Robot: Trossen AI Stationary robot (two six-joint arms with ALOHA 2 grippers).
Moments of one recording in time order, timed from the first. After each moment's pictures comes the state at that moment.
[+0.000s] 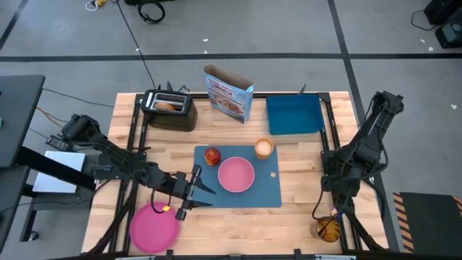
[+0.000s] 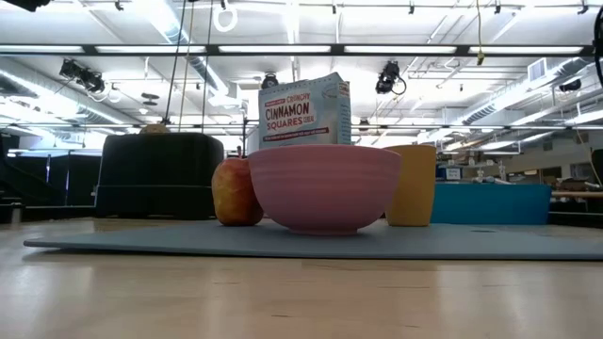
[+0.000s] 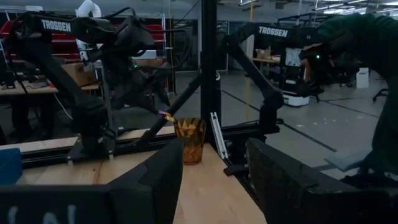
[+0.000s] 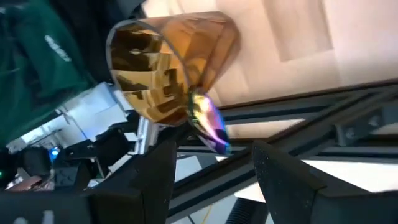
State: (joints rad) left arm -0.54 1.35 0.58 0.89 -0.27 0.01; right arm 0.94 0.82 0.68 -0.86 -0.39 1.49
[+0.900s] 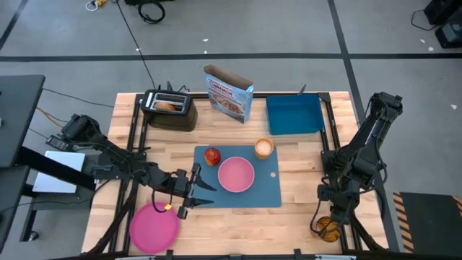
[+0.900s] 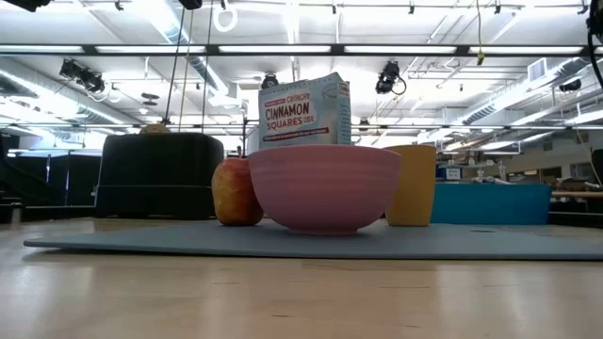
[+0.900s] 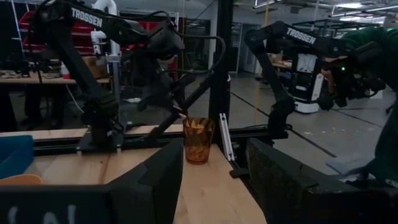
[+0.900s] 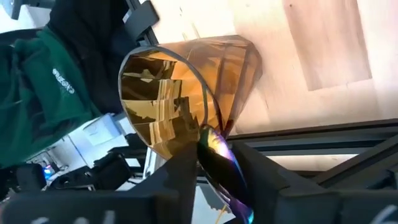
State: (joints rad) left arm -0.54 1.35 0.58 0.89 -0.32 -0.04; right arm 1.02 0.97 0.68 -0.70 -0.26 1.55
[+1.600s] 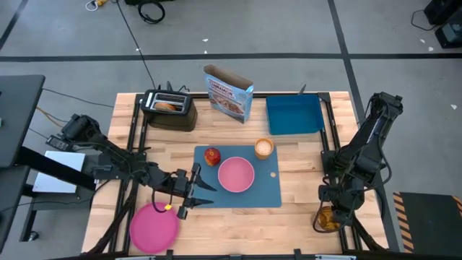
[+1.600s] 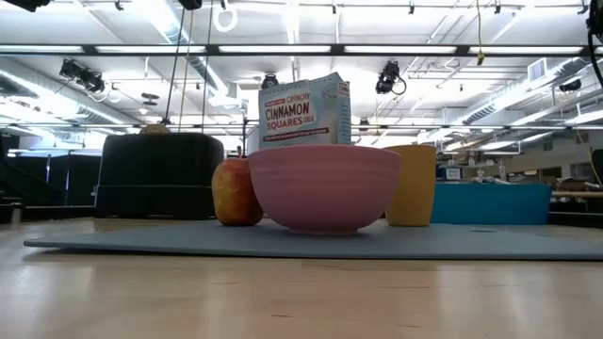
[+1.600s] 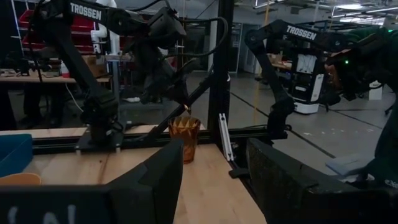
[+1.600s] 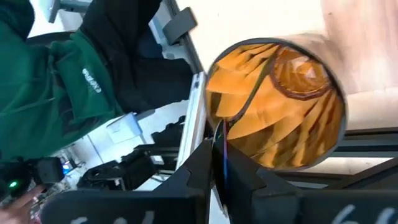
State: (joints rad) left arm -0.54 1.35 0.58 0.89 -0.32 -0.05; right arm 1.02 0.97 0.75 -0.69 -0.24 1.55
